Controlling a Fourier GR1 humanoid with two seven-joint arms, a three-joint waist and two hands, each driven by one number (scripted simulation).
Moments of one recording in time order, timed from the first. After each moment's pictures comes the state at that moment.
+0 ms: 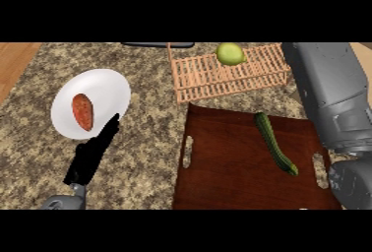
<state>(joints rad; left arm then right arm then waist) -0.05 0.14 -0.05 -1.38 -0.12 -0.12 0.04 -1.35 -0.19 -0.59 -0.44 0.47 -0.15 0.14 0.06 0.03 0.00</state>
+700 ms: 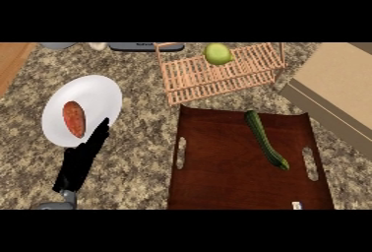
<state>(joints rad) 0.00 0.16 -0.01 -1.39 -0.11 -0.12 0.05 -1.23 -0.47 -0.73 -0.50 0.40 -0.36 0.09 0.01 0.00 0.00</state>
